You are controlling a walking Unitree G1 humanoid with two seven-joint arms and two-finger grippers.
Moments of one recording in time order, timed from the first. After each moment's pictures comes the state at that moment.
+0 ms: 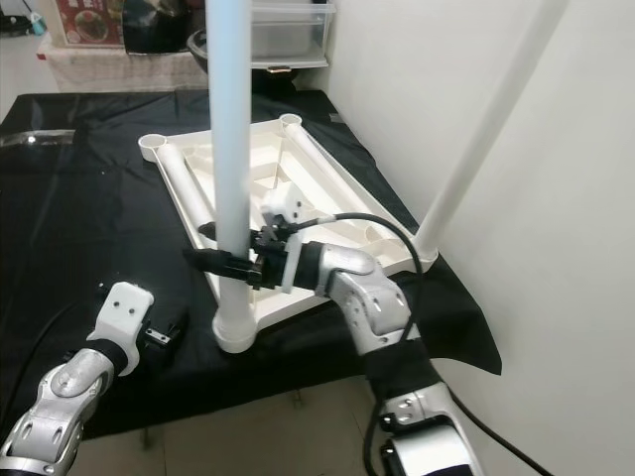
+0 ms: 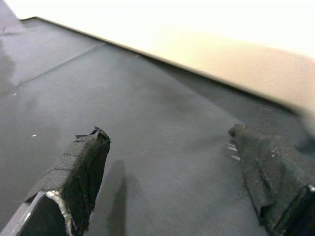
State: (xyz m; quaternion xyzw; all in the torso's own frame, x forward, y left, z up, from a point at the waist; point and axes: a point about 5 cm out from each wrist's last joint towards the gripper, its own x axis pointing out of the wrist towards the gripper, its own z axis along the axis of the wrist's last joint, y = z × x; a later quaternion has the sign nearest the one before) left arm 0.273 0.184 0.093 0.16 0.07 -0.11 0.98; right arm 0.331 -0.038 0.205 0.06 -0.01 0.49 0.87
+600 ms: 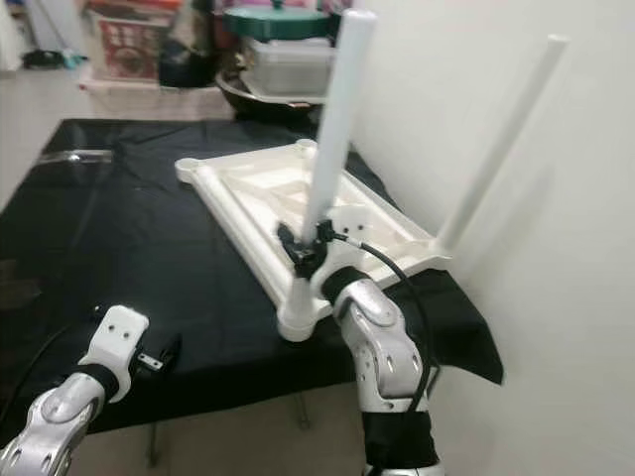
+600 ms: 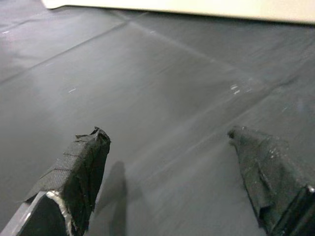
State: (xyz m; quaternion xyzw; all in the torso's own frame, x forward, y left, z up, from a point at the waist) left arm 0.263 0.189 0.084 0.16 0.09 -0.11 0.98; right arm 0.310 -0.092 0.208 0.09 -0.06 0.34 0.94
